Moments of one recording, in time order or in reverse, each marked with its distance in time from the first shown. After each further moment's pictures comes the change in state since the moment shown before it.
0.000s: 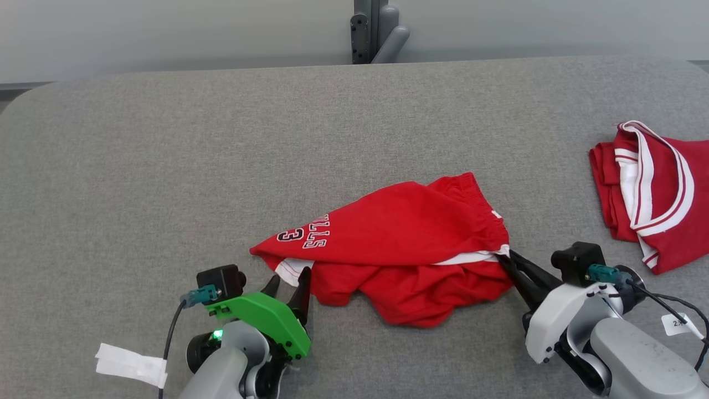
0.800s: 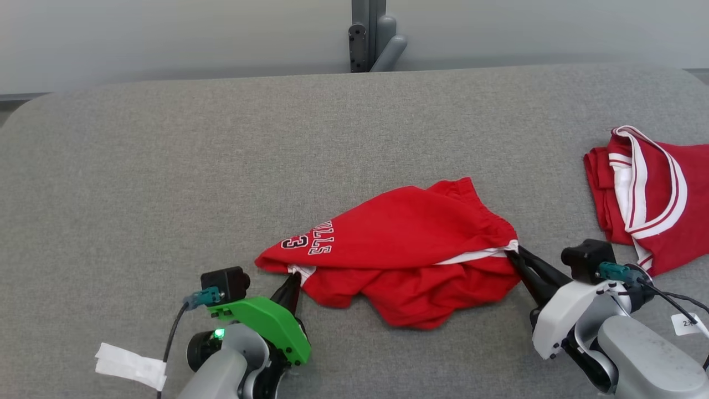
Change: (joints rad) left arm -0.009 0.019 -0.052 0.010 -0.005 -0.056 -0.017; right arm -0.004 -0.013 -0.006 0.015 0.024 0.000 -0.022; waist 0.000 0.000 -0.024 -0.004
